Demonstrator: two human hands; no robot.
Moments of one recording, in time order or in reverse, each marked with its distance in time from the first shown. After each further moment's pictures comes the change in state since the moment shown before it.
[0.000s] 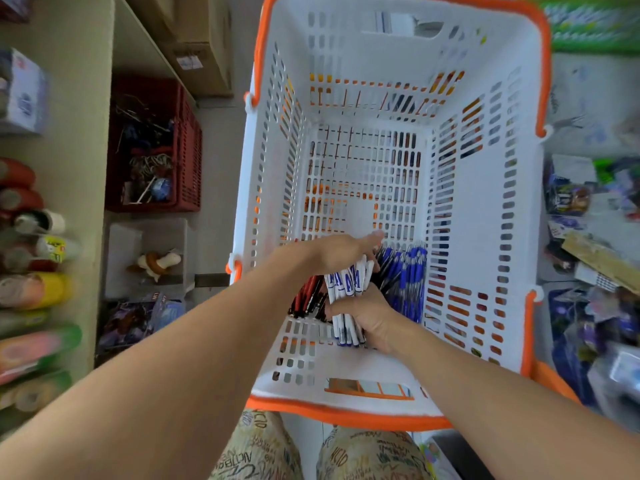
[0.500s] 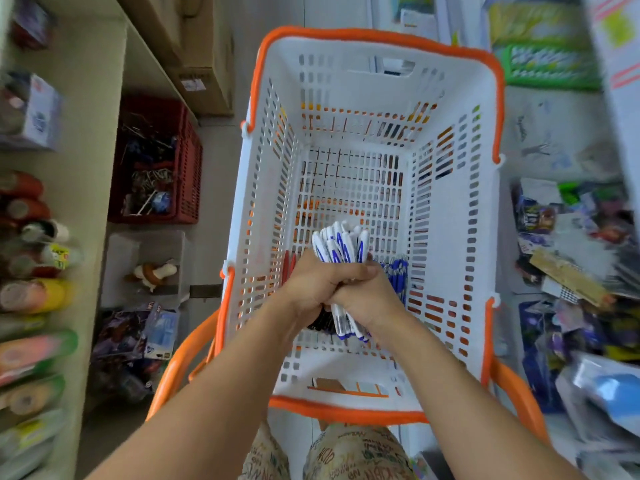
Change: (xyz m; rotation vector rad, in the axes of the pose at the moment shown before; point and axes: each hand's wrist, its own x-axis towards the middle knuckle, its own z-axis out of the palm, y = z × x) left_hand -0.056 0.023 0.044 -0.937 0.502 0.142; right_hand -0.056 -0.066 -0.007 -0.209 0.128 -0.325
